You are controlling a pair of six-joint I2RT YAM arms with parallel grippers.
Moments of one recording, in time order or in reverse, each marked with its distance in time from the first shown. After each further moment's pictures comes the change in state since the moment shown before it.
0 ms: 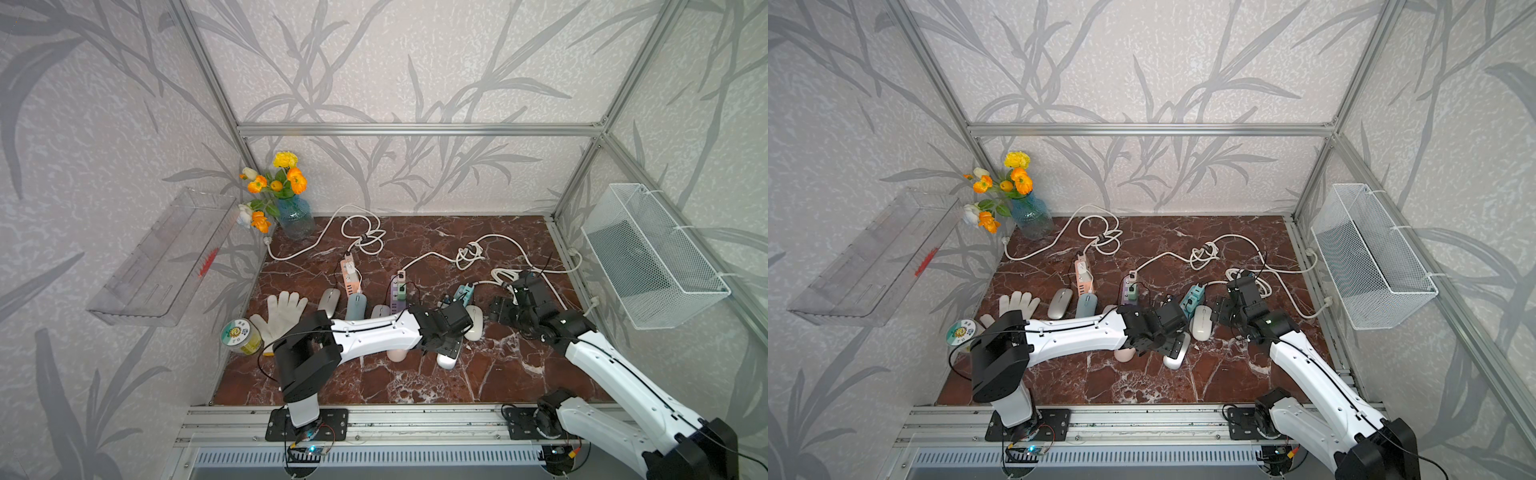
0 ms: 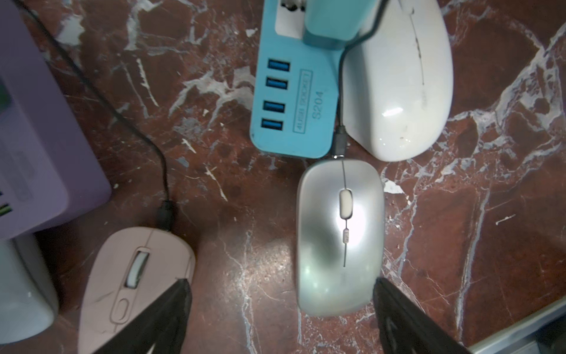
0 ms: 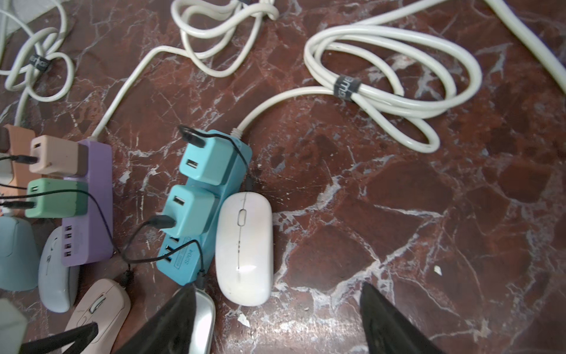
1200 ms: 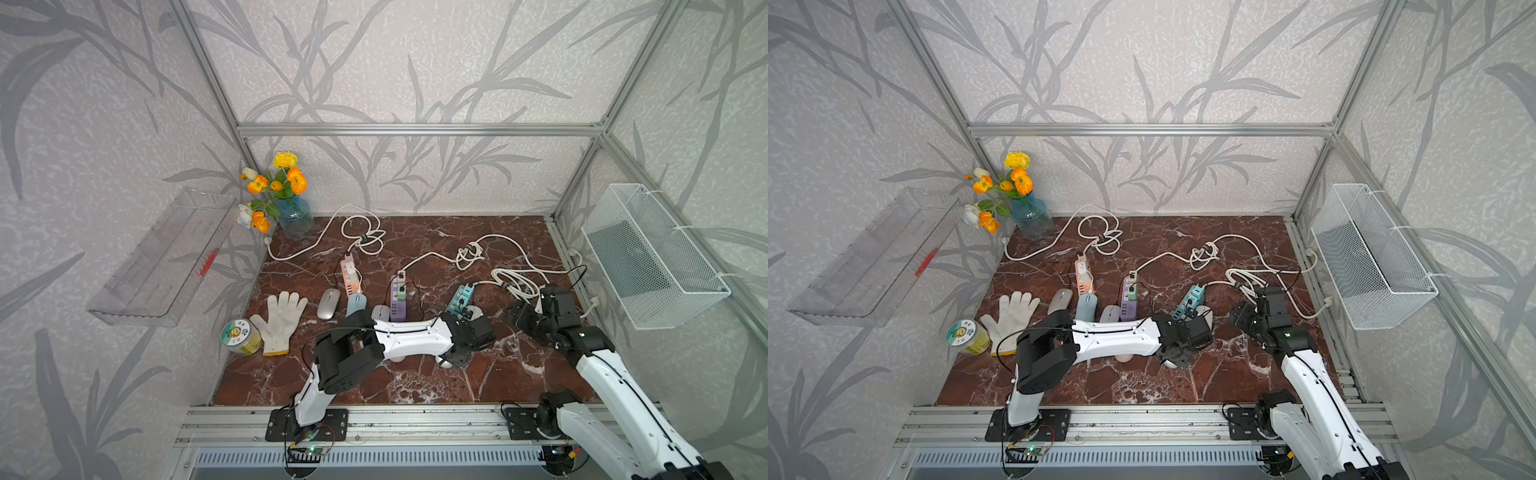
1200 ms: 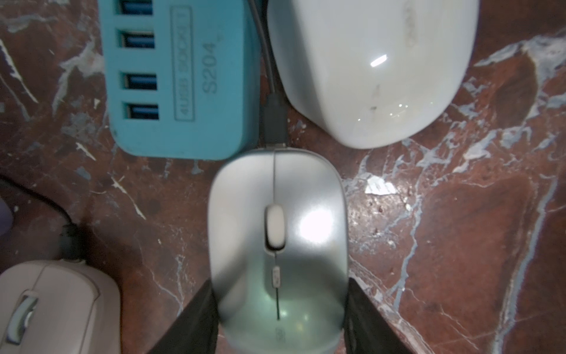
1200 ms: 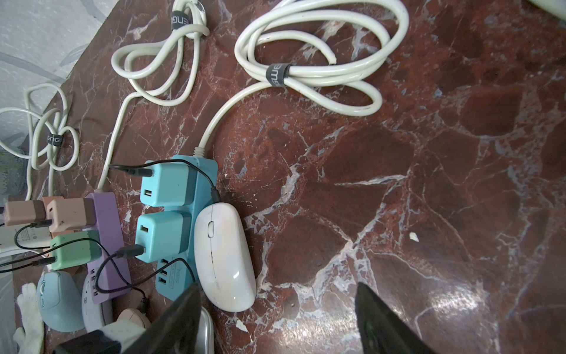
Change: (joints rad) left arm -0.073 0.230 0.197 -0.111 -0.043 0.038; right arm -0.242 -0.129 -0.114 0.038 -0.183 0.056
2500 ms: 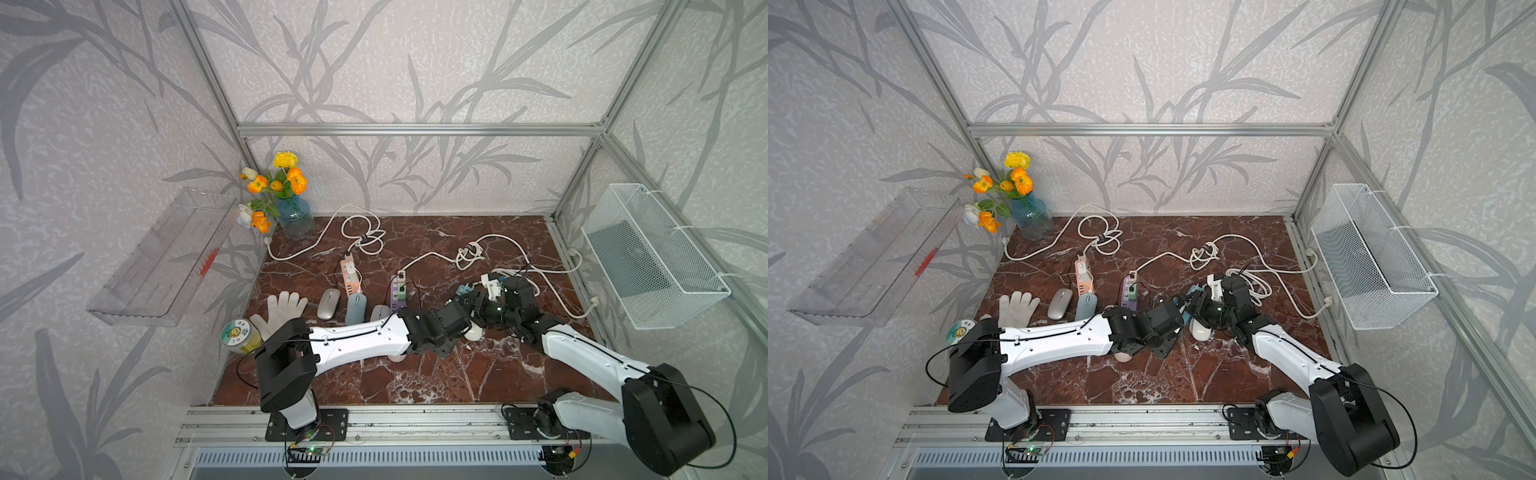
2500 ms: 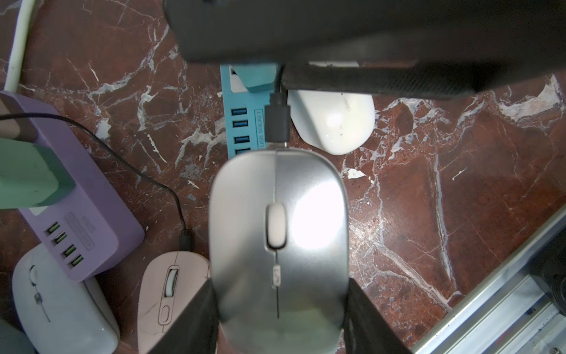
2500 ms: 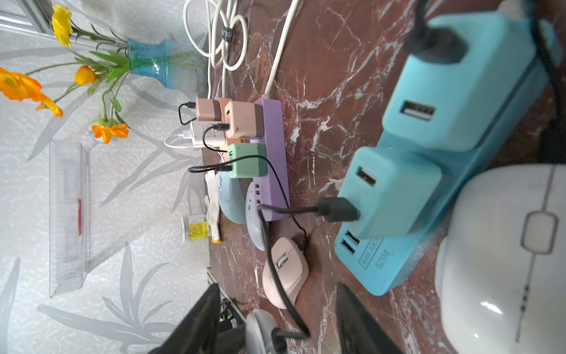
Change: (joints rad) left arm 0.066 -0.363 -0.247 0.159 0.012 0.230; right arm 0.247 0.368 -0.074 0.713 -0.476 0.318
